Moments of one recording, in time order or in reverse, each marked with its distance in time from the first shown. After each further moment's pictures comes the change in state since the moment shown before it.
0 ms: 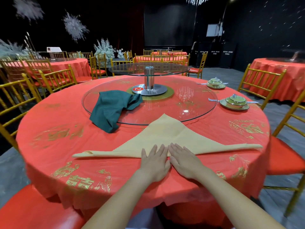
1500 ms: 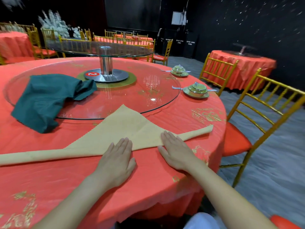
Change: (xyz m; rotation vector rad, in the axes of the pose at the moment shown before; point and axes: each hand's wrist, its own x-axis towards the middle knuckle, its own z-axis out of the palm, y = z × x) left_hand 0.030 0.011 0.005 0.048 0.137 0.157; right_hand -0.025 0.088 -0.016 -0.038 -0.008 0.273
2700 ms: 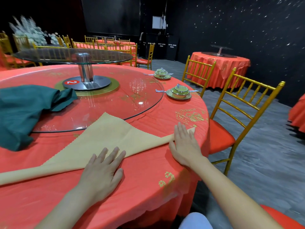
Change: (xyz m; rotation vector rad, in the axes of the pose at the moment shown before) left_hand 0.000 0.002 -0.001 0.022 -0.052 0.039; right_hand -0.016 0.054 -0.017 -0.036 0.170 0.291
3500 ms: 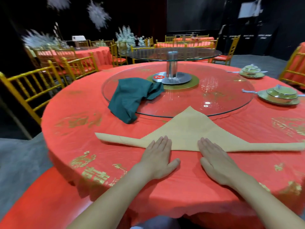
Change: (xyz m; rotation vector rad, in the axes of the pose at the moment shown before) left_hand -0.048 -0.061 -0.010 -0.037 -0.050 -0.221; right_hand -0.018 -0.138 0.027 -0.004 -0.143 -0.574
